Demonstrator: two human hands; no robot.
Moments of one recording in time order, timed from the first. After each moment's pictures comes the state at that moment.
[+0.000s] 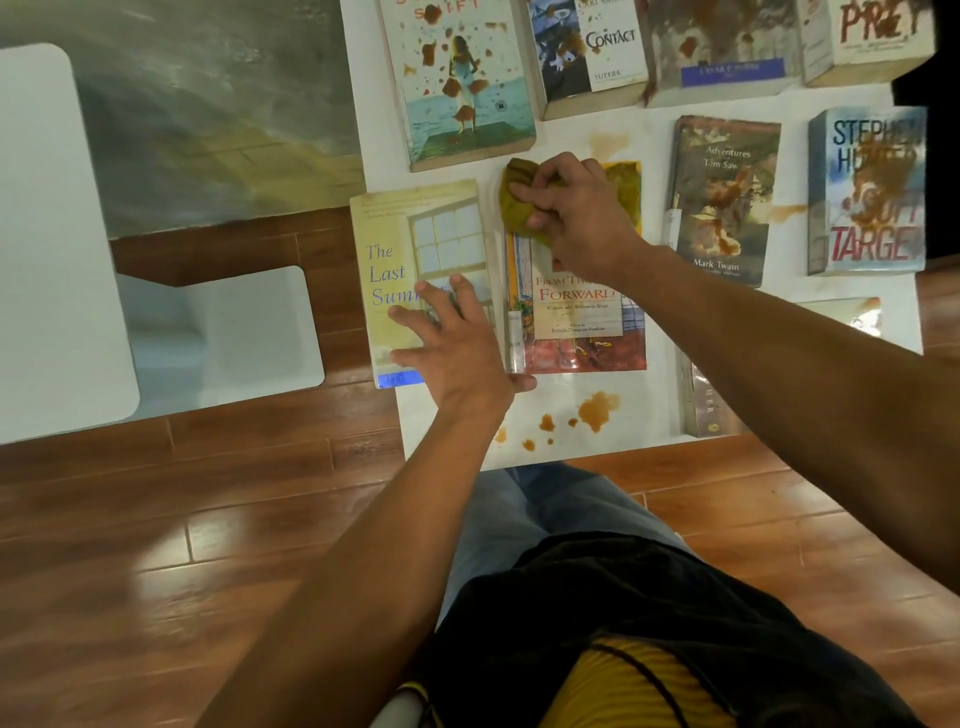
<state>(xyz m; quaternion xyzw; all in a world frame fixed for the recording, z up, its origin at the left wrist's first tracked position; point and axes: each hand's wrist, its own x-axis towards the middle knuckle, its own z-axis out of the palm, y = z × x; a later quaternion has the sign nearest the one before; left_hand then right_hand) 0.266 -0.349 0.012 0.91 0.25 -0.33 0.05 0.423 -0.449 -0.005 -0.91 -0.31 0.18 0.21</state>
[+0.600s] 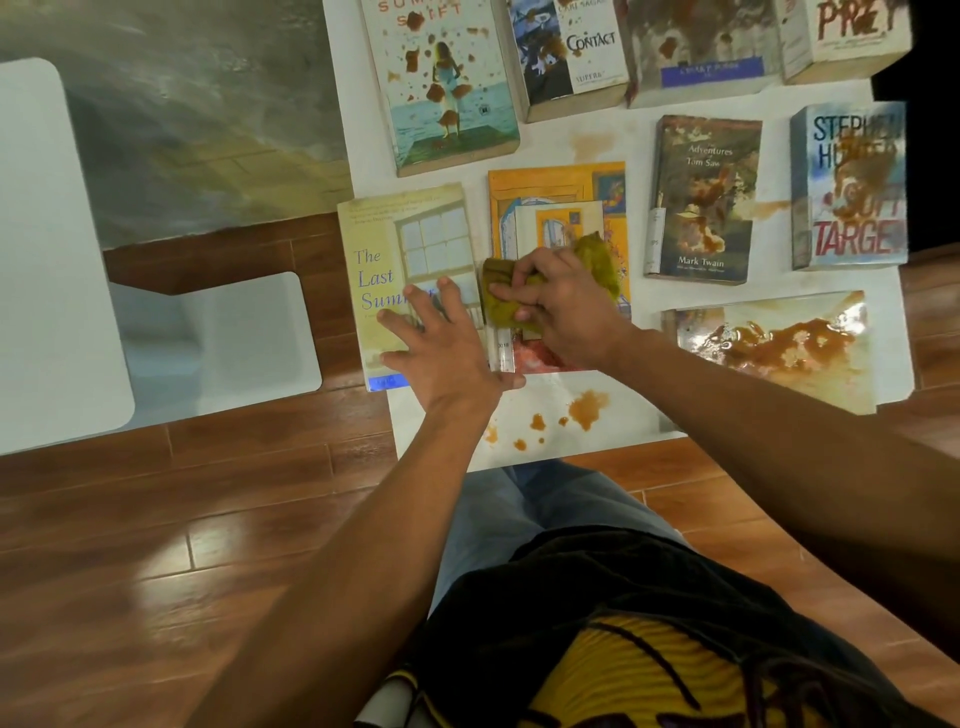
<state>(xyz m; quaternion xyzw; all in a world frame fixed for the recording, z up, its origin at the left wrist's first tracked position) 0.265 -0.346 0.015 0.91 0.27 -0.32 0.07 0.350 -0.476 -0.015 -0.88 -0.35 0.21 0.25</state>
